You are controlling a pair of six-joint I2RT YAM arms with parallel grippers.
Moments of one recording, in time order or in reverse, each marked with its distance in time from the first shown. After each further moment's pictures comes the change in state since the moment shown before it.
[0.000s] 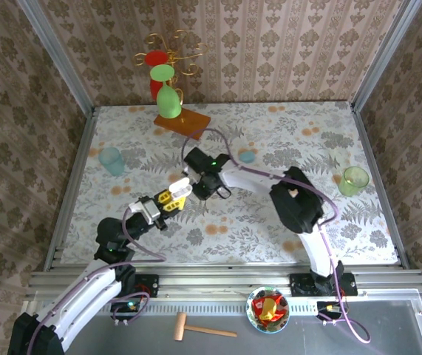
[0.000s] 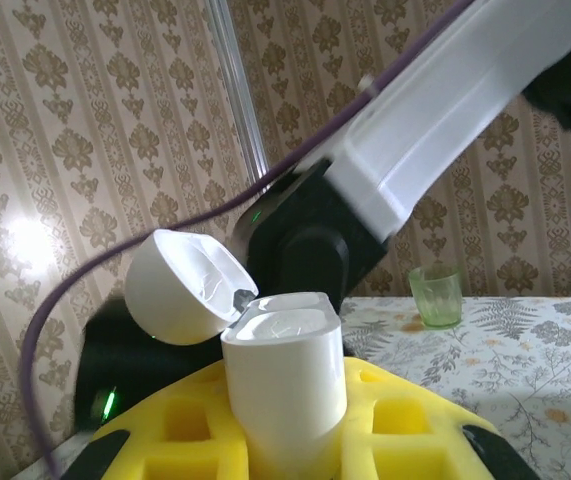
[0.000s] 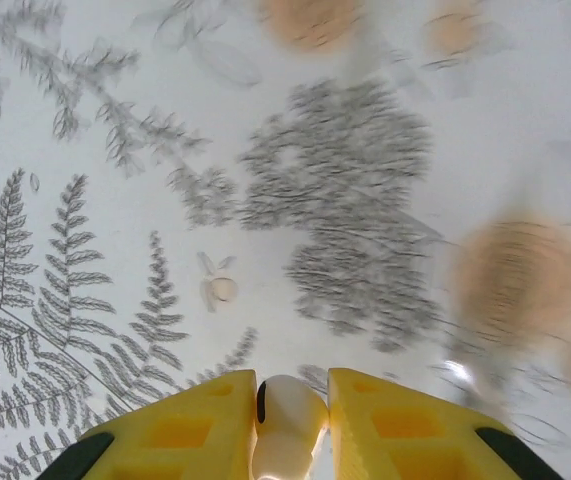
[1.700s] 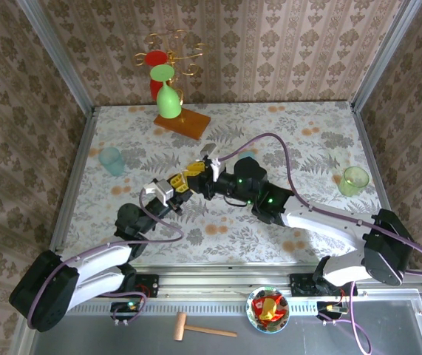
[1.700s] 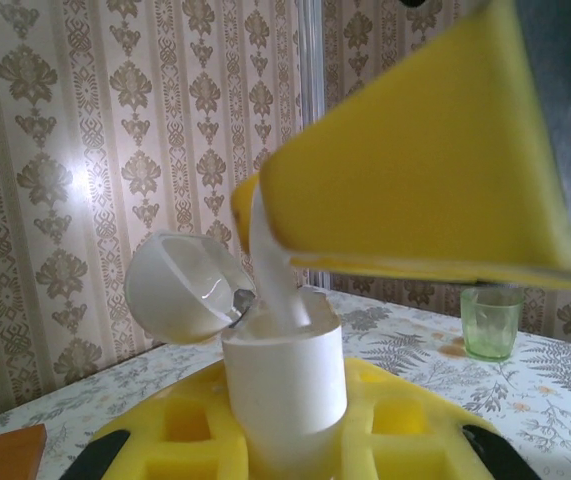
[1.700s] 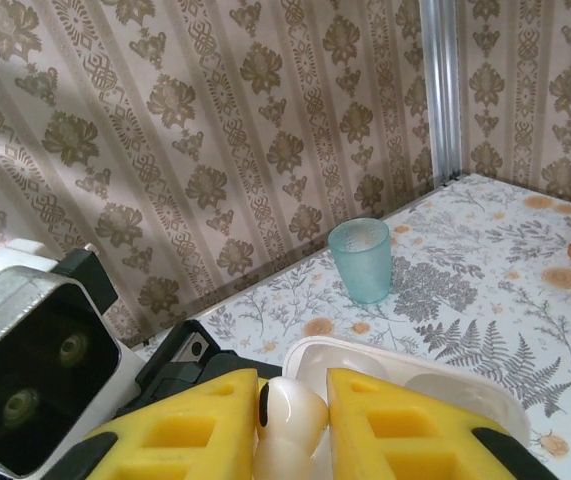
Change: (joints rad) left arm -0.117 0.491 0.069 0.395 -0.264 -0.111; right arm 0.123 -0.684 -0.622 0.985 -0.153 0.174
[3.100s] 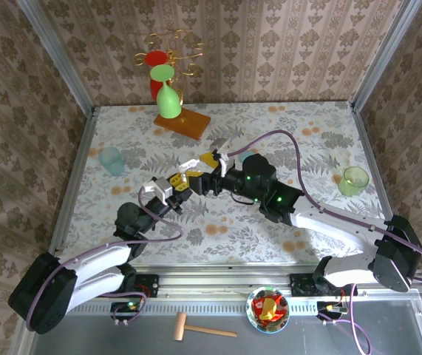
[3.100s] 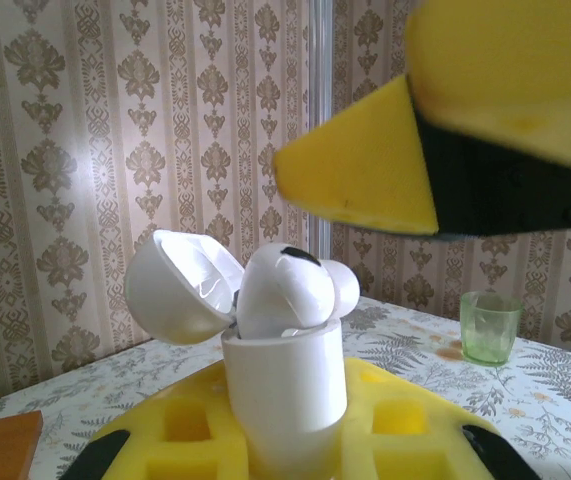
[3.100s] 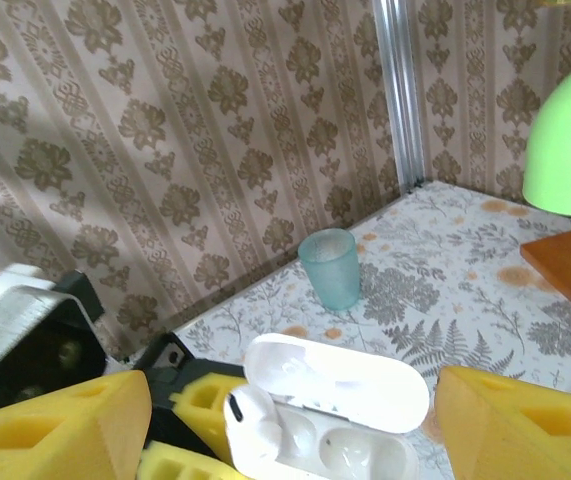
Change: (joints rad) left arm 0.001 -0.022 0.010 -0.041 -0.014 -0.034; right arm -0.035 -0.072 0.000 -0.080 0.044 0.016
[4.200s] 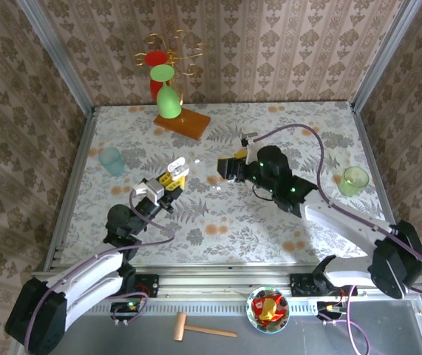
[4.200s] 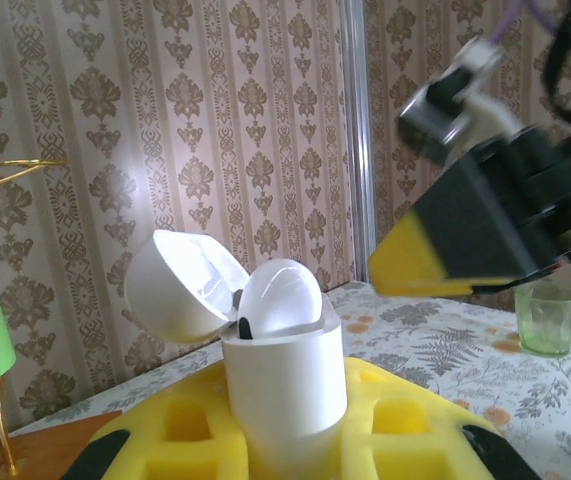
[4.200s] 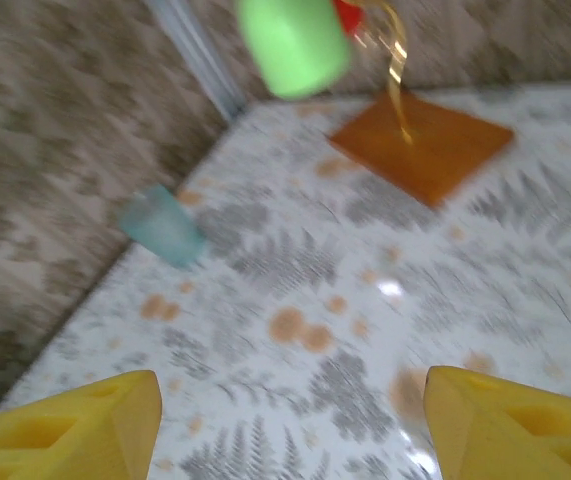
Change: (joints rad) left arm 0.093 -0.198 -0.012 -0.193 0.024 0.094; right arm -0.223 -0.010 -0.045 -0.251 0.068 0.205
